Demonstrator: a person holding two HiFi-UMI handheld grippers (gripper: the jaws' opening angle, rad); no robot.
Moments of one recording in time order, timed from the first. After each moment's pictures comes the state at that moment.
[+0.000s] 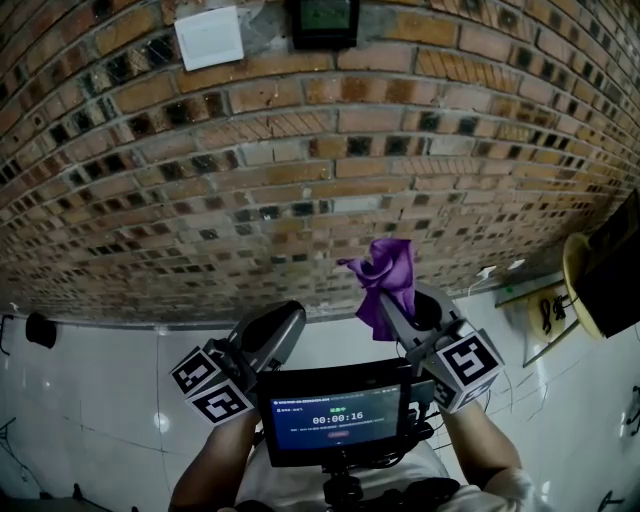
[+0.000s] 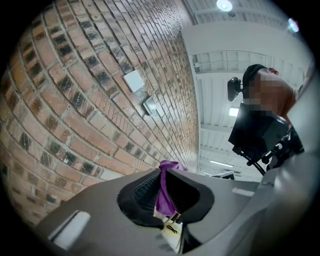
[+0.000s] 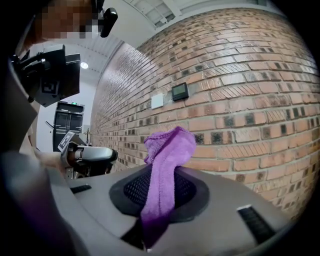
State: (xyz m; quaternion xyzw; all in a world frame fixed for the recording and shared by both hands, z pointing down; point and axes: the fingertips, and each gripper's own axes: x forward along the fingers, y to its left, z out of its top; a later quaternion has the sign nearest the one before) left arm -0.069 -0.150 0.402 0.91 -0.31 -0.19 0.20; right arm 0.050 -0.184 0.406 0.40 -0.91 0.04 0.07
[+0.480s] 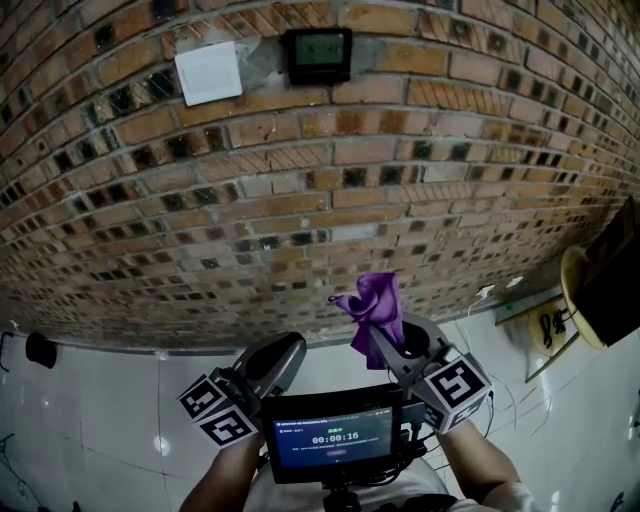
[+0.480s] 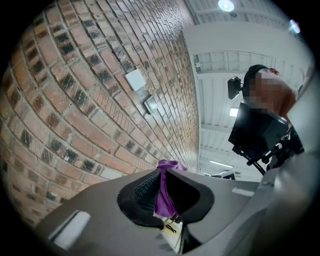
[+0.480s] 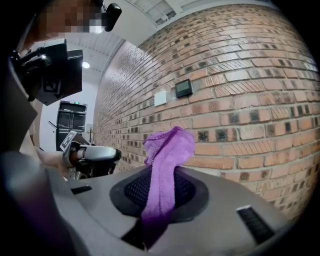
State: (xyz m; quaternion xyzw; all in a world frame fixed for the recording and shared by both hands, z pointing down) left arm -0.069 -0.149 0.410 0.91 -0.31 -0.19 0.21; right arm 0.038 -0.180 0.415 0.38 -0.92 0.04 0.08
